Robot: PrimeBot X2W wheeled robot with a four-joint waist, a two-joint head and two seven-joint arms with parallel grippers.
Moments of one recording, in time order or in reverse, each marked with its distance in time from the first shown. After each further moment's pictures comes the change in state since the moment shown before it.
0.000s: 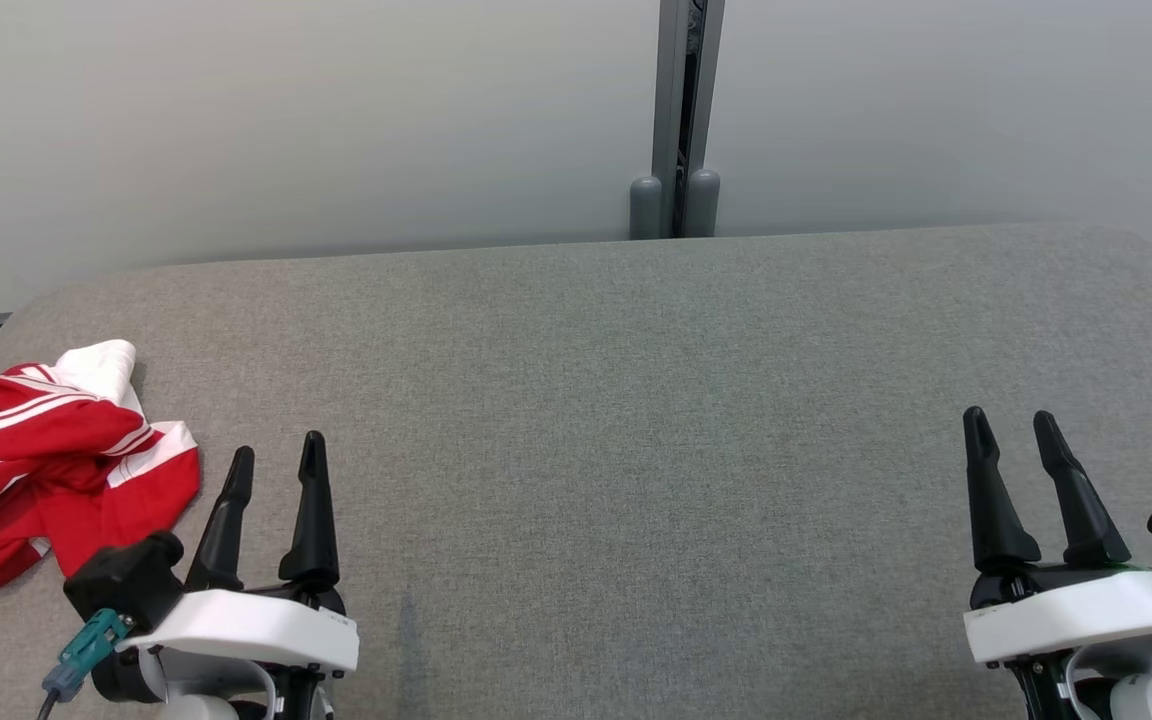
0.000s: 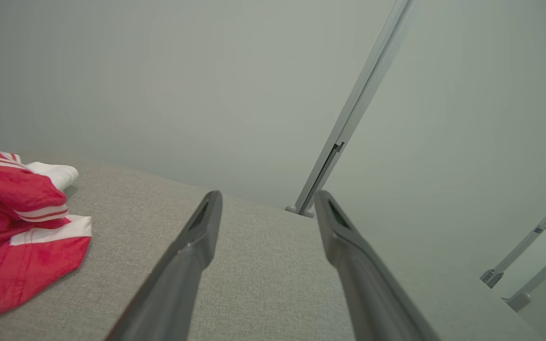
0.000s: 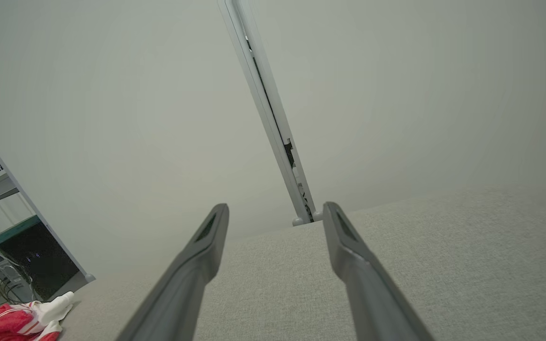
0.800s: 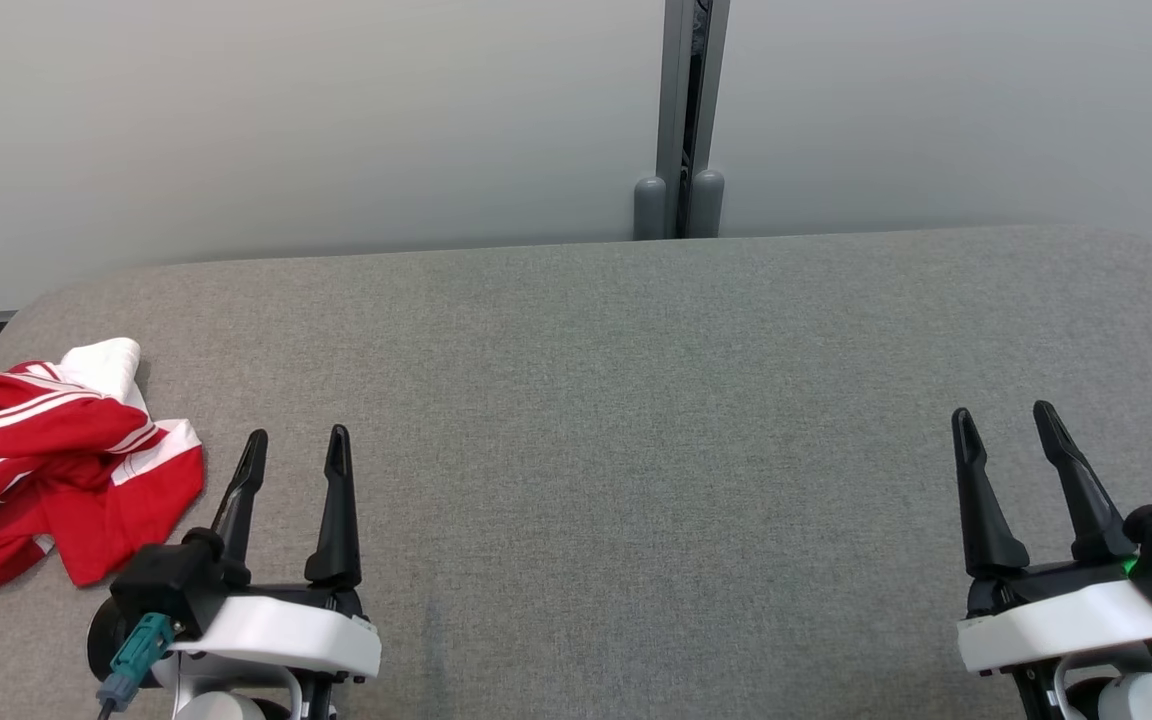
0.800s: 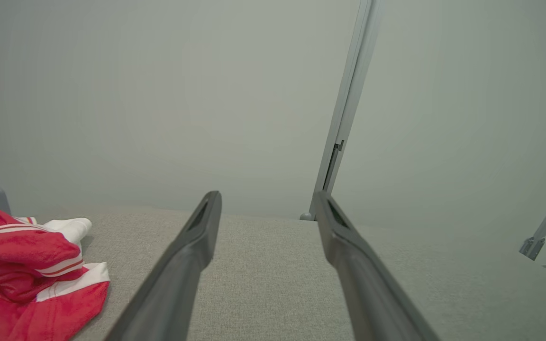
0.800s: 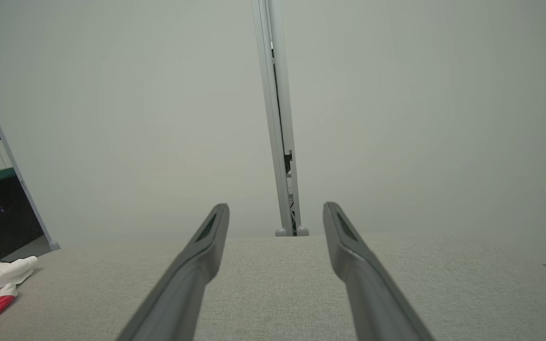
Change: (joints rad) left arm 0.000 -0.001 -0.027 -0.018 0.199 0.019 -0.052; right arm 0.001 -0.018 0.016 -0.006 -0.197 0.000 -0.052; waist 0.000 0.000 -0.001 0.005
